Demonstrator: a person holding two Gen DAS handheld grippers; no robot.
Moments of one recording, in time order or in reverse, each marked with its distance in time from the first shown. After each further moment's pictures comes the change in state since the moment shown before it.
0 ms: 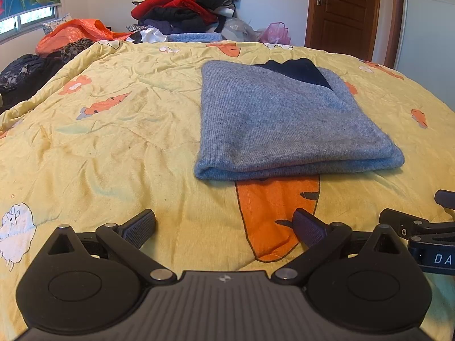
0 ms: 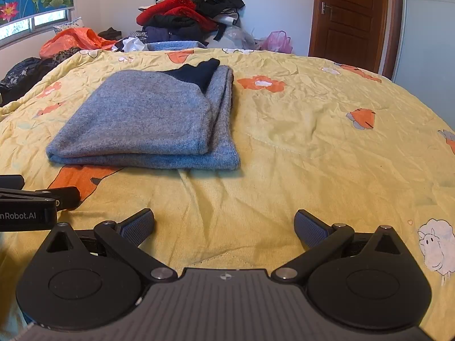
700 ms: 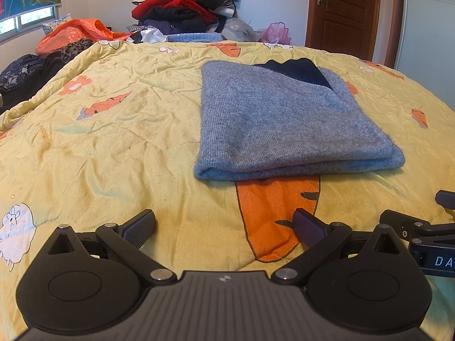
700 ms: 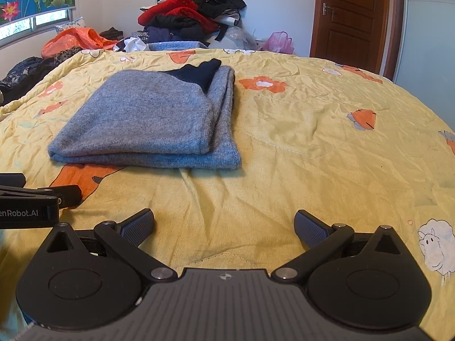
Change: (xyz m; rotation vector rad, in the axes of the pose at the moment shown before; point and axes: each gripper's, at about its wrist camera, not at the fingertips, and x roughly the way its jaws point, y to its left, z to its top) left arm 0.000 0.000 0.000 0.000 0.000 0.000; right arm -0.001 0.001 -0.001 -0.005 -0.003 0.001
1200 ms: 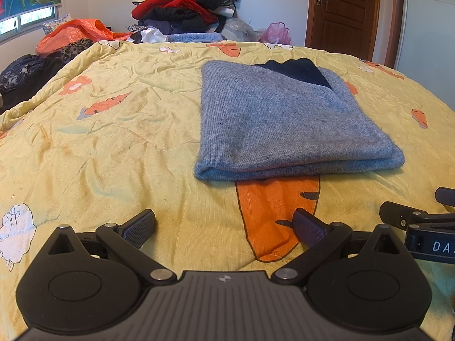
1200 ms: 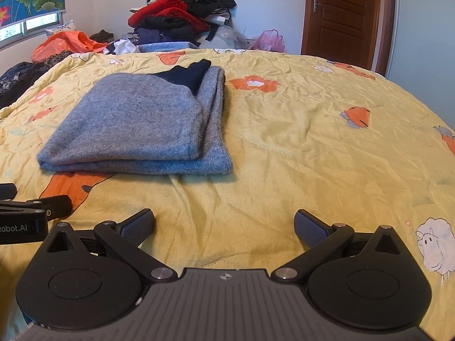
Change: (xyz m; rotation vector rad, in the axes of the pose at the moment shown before) left arm 0.000 0.000 0.000 -0.001 0.000 0.000; right arm 0.005 -0.003 0.003 0.029 0.000 -0.025
